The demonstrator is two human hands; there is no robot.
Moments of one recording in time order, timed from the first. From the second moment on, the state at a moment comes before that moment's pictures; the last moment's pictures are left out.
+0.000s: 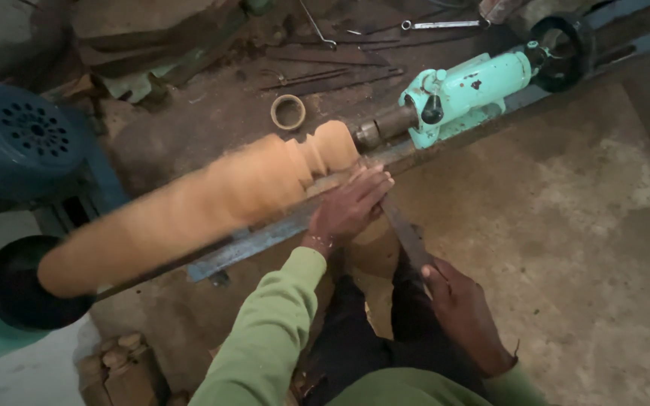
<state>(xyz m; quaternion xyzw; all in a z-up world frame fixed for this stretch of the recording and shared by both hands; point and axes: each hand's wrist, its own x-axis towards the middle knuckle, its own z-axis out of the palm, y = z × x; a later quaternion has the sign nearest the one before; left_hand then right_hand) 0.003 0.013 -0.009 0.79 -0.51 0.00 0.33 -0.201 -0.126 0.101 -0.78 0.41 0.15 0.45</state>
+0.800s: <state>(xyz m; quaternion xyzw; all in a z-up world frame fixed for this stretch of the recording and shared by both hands) 0.004 0.010 0.004 0.79 -0.51 -0.04 0.33 -0.187 -0.145 0.115 -0.74 0.42 0.20 0.48</state>
